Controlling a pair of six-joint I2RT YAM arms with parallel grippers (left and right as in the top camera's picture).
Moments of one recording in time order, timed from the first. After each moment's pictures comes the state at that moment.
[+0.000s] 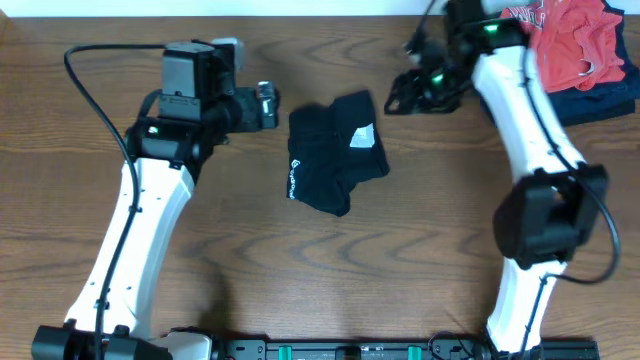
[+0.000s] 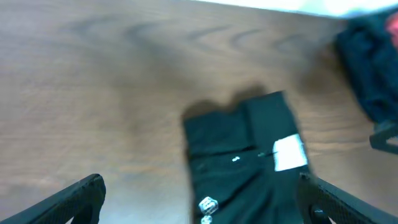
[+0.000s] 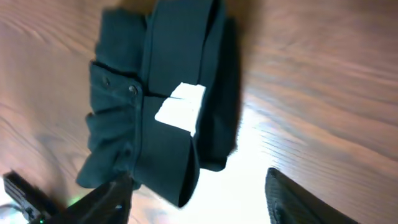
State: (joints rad) left arm -0.14 1.47 1.32 -0.66 0.20 -0.22; right arm 0.20 2.15 2.00 -1.25 -0.45 0.01
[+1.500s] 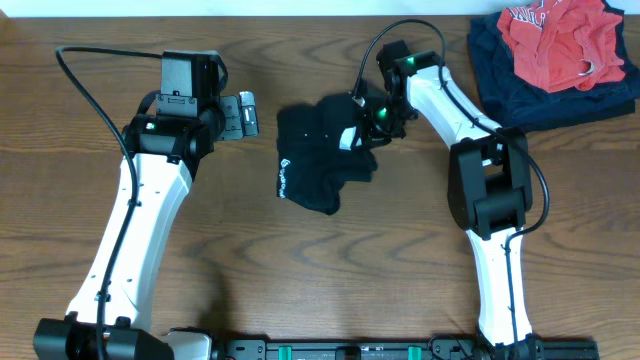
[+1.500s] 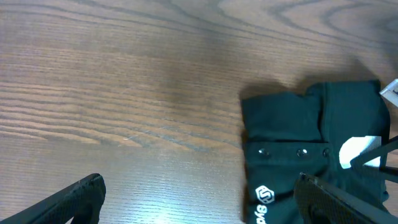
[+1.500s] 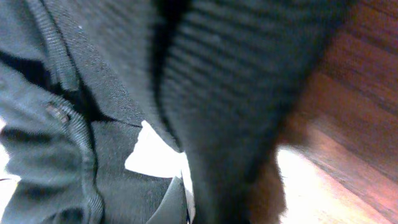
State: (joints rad) left arm -0.13 1.48 1.32 -0.75 -0.04 -0.20; right arm 0.31 2.43 2.00 -1.14 -0.59 -0.01
